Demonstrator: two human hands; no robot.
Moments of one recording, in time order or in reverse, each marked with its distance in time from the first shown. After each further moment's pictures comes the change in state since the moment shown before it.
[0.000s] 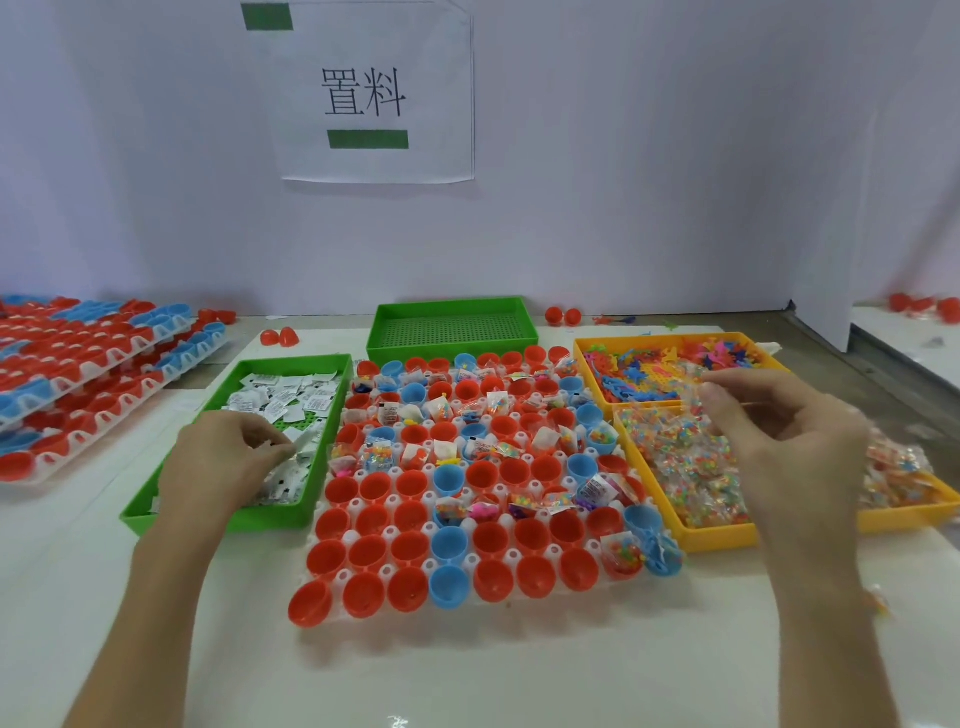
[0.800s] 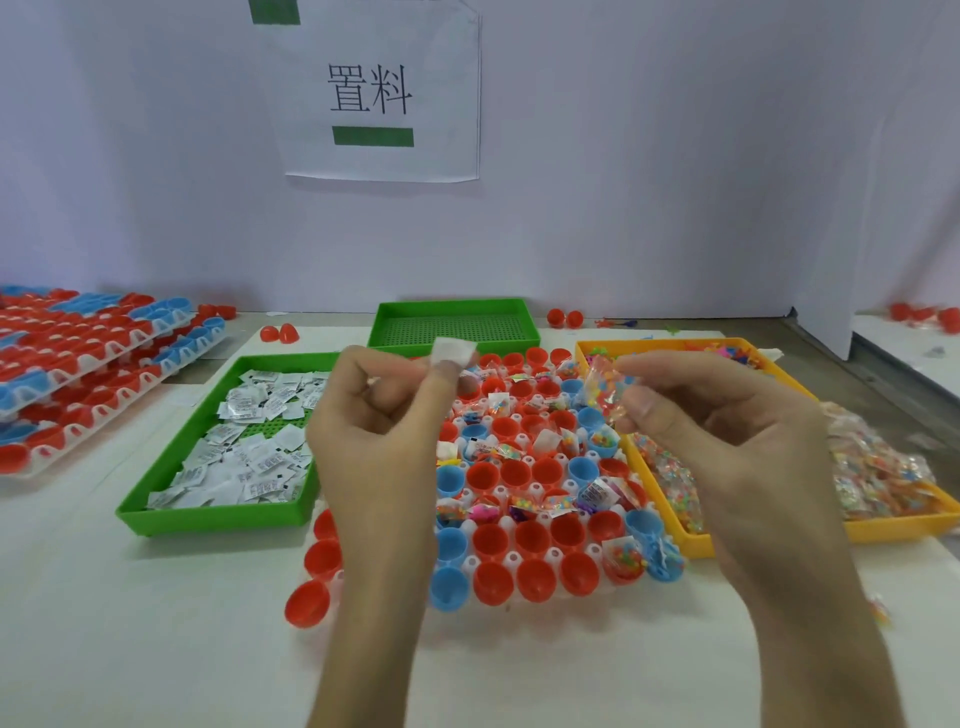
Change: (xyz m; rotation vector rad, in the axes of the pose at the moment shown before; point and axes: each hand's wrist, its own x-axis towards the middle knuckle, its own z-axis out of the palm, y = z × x) left_hand -0.119 0.141 0.010 -1.331 0.236 0.221; right_hand -0.022 -0.077 0.017 0.316 -0.343 0.000
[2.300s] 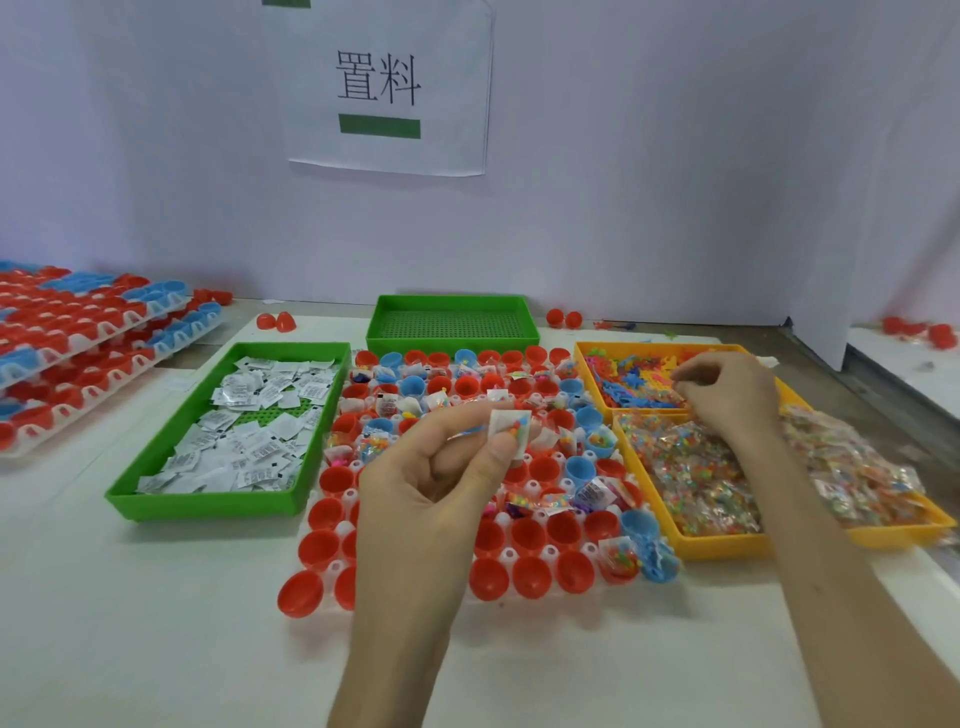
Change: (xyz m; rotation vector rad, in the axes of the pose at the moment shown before) left_hand -0.036 0.004 -0.007 -0.017 -0.240 -0.238; right_hand 0.104 0.157 -0.077 -0.993 0.053 0.319
